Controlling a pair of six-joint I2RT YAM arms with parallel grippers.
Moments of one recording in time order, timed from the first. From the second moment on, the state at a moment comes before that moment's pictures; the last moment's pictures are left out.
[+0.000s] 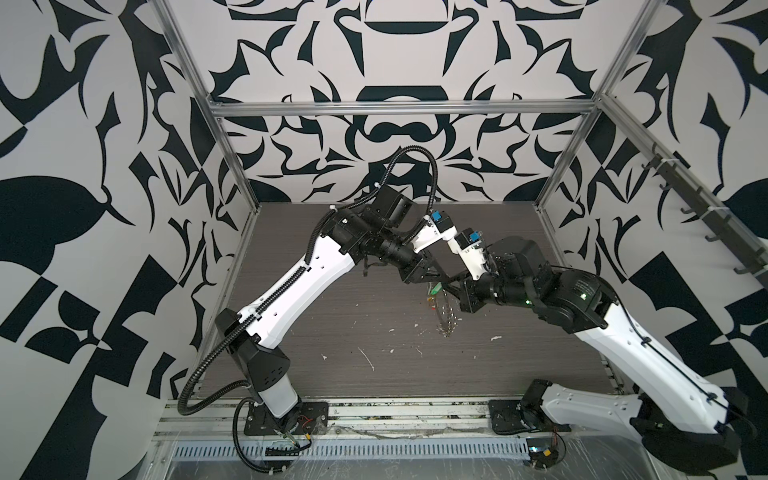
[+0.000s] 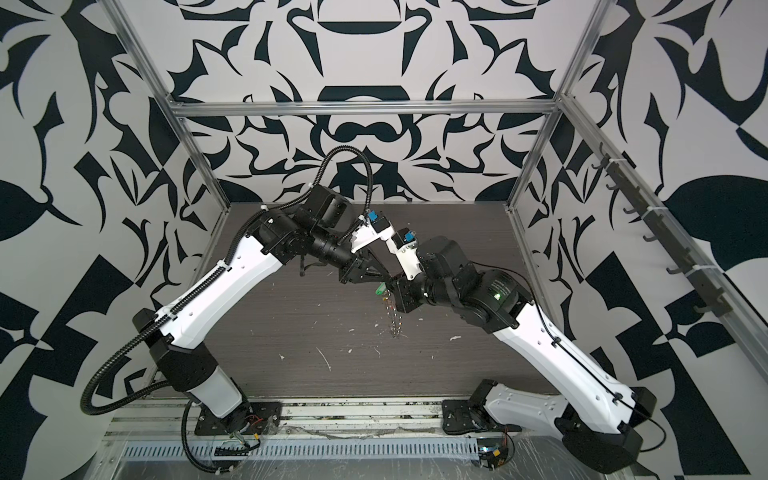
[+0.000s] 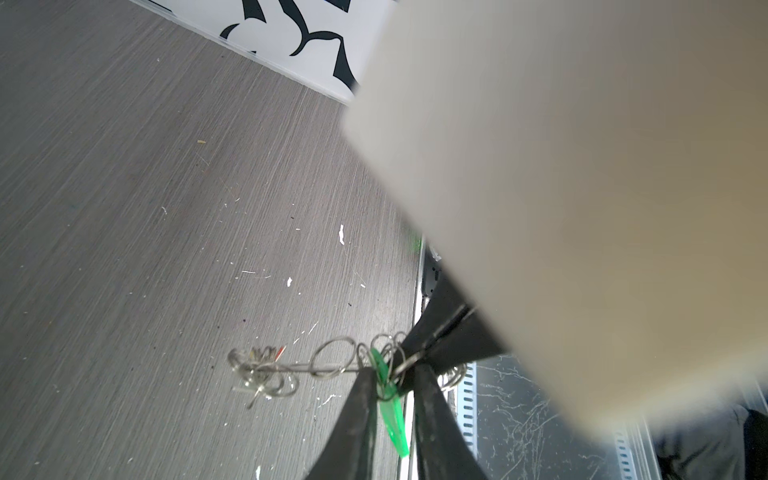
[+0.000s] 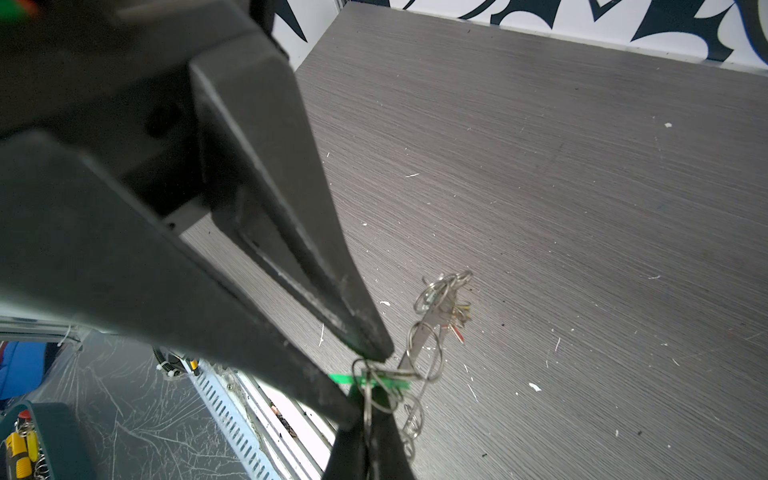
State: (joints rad) left arm -0.81 1.68 1.92 -1.10 0.75 0.19; right arm 0.80 1.09 1.39 -0.97 -0.14 0.33
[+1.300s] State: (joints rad) left arm -0.80 1.66 1.90 -1.09 0.75 0.22; right arm 0.80 1.09 1.39 -0.99 -0.14 0.35
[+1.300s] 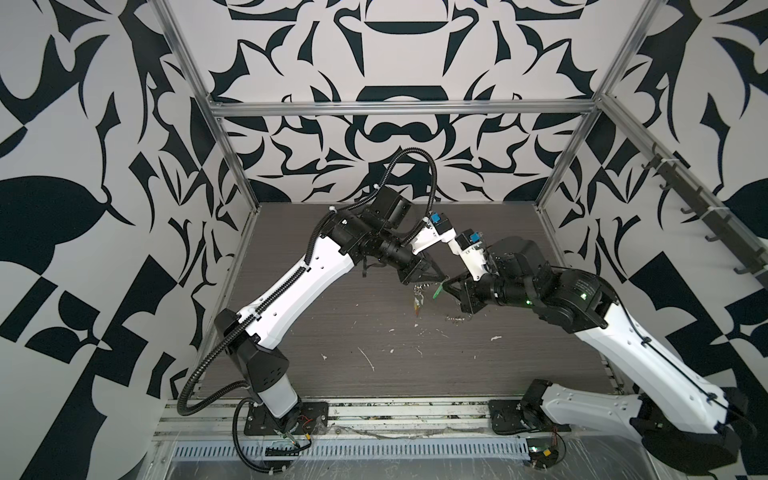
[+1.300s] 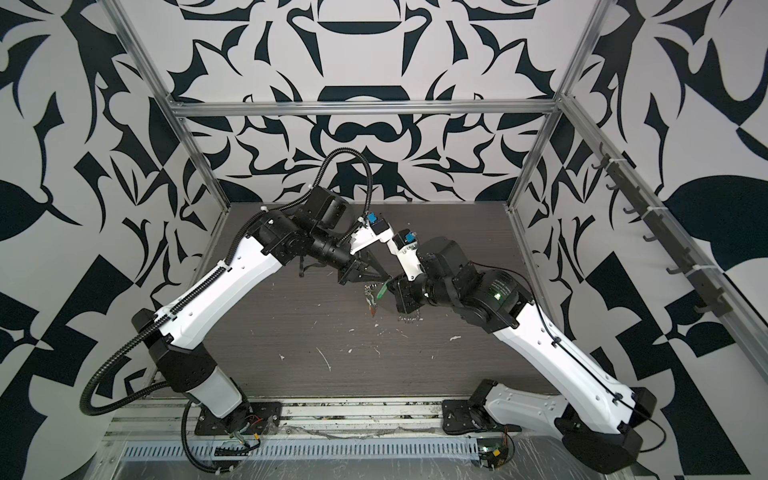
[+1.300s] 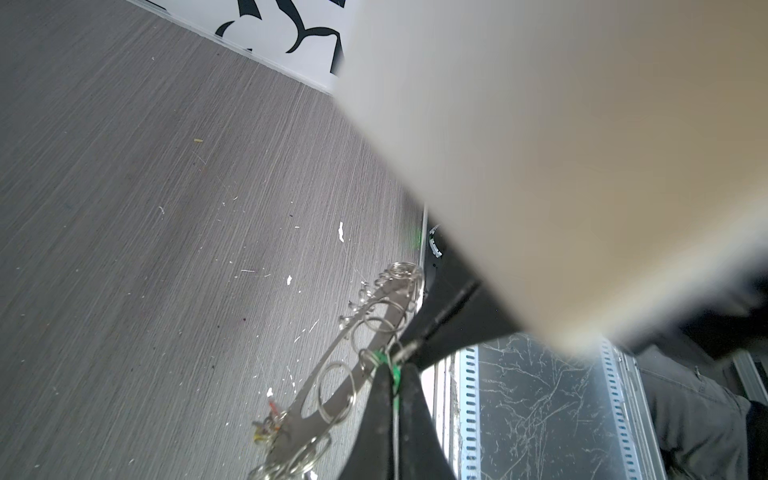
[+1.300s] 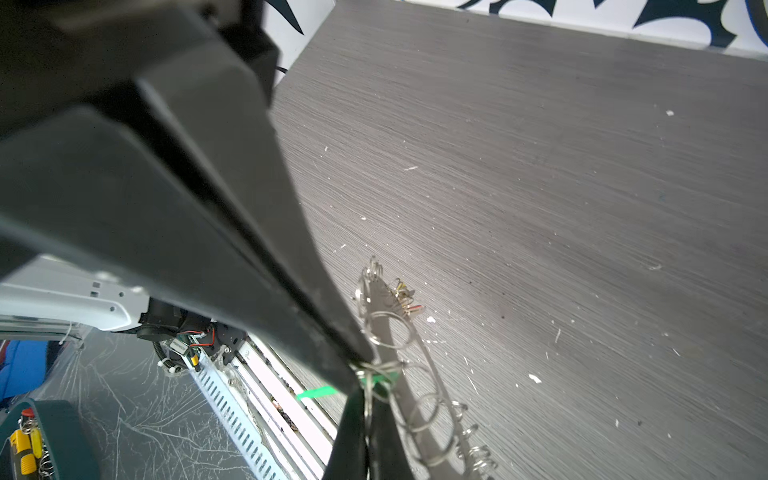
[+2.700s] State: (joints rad) left arm -0.98 1.52 1.80 -0.99 0.14 0.36; right arm 0.67 1.04 1.19 -0.68 -0.43 0.65
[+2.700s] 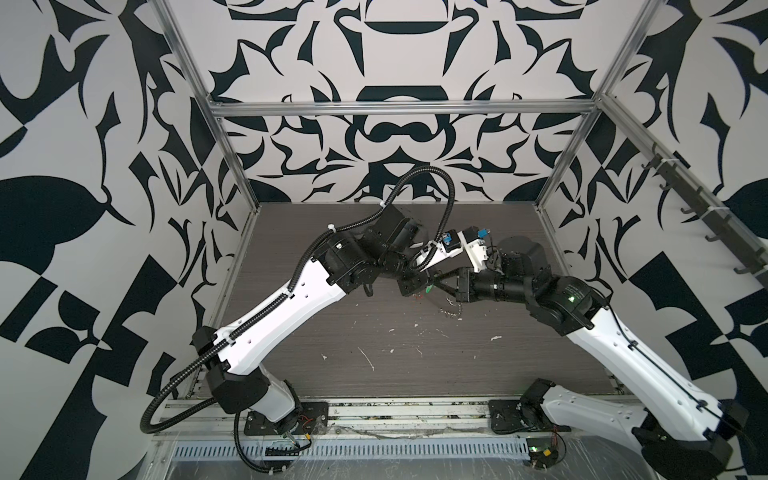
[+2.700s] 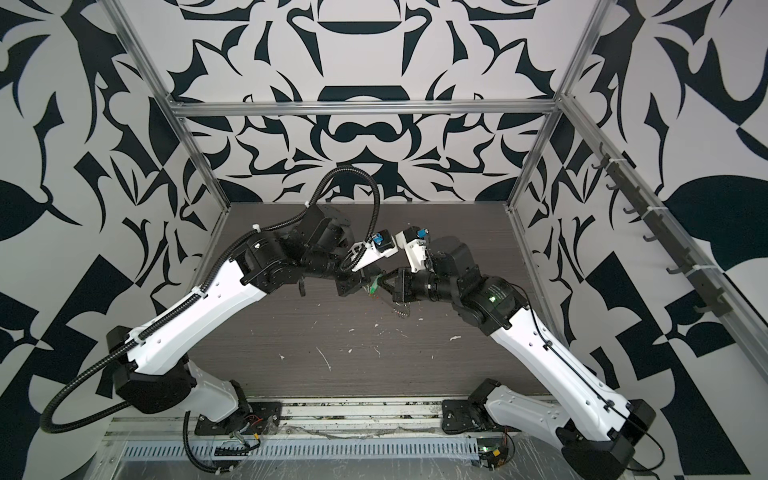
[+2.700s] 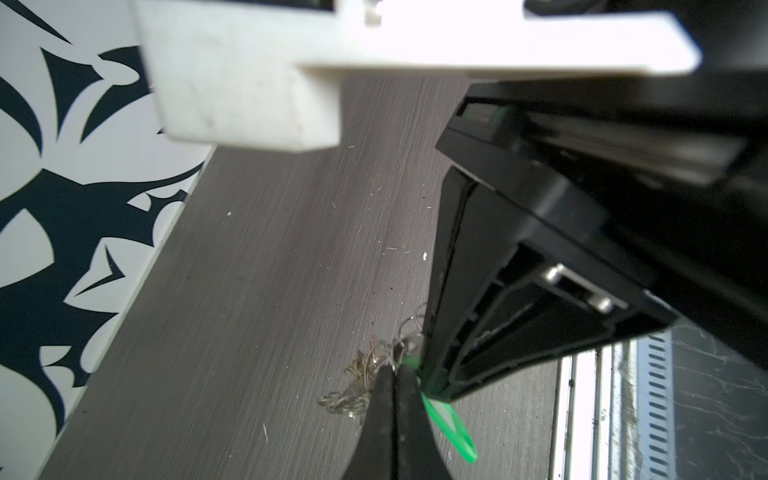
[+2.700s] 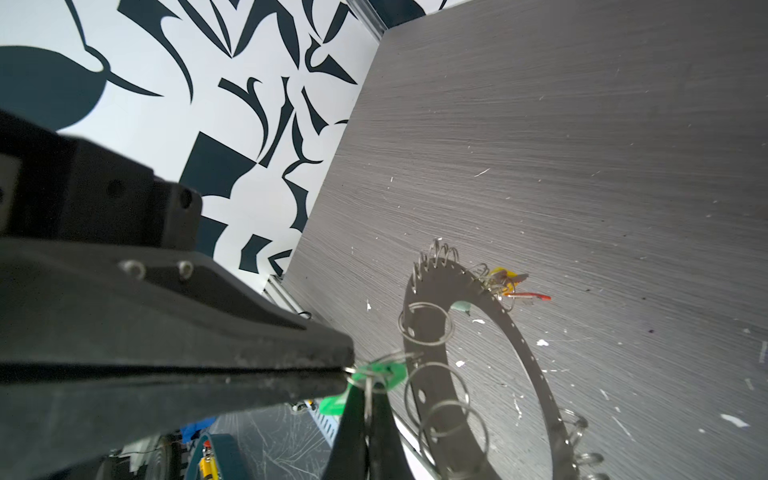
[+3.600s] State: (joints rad) left arm -1.02 1.18 1.17 -0.40 0.09 0.46; right arm 0.66 1.00 1.10 -0.68 -0.58 0.65
